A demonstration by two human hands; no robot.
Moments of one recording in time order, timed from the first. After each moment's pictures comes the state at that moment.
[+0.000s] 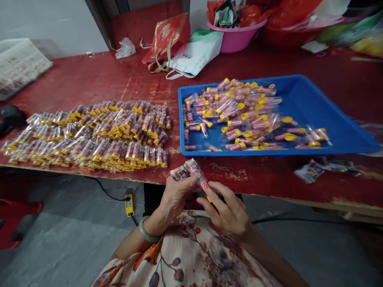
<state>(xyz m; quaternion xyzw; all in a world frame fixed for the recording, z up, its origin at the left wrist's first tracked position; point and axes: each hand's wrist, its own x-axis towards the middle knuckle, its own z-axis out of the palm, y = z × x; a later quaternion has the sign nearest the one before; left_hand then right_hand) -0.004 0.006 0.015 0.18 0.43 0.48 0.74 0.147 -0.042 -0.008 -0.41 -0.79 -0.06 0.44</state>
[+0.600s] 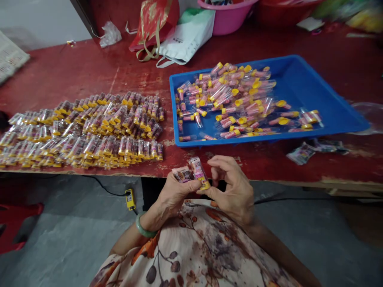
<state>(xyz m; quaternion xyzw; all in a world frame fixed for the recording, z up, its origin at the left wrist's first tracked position) -0.006 -0.007 0.022 0.24 0.38 0.42 0.79 0.140 -0.030 0.016 -0.51 -0.61 0.26 0.55</state>
